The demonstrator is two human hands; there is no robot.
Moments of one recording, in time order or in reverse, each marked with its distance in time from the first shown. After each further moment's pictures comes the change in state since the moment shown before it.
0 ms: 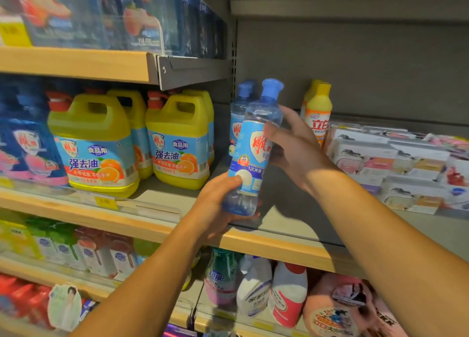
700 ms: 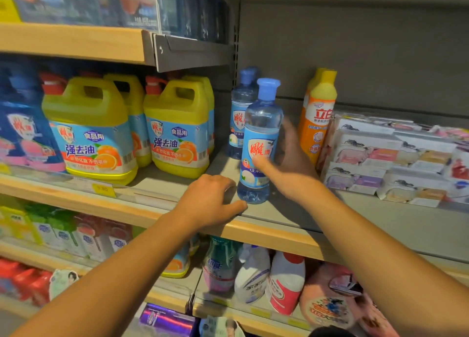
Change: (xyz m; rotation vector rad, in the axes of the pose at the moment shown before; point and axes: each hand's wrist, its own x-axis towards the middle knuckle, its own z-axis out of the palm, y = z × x) left_hand 0.000 0.000 -0.028 1.744 0.032 0.127; right_hand -0.023 0.046 -0.012 -0.580 0.008 -0.071
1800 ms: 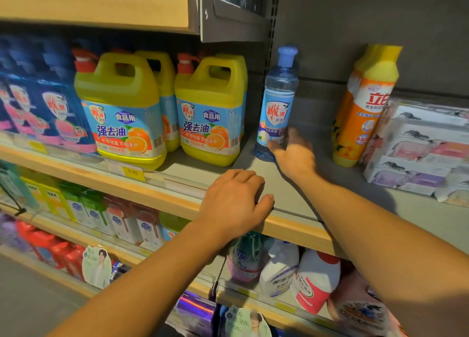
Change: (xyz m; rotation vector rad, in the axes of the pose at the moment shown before) left_hand -0.027 -0.006 0.016 0.071 0.174 -0.013; right_hand 0.072 0.060 0.077 -0.394 0.125 0.158
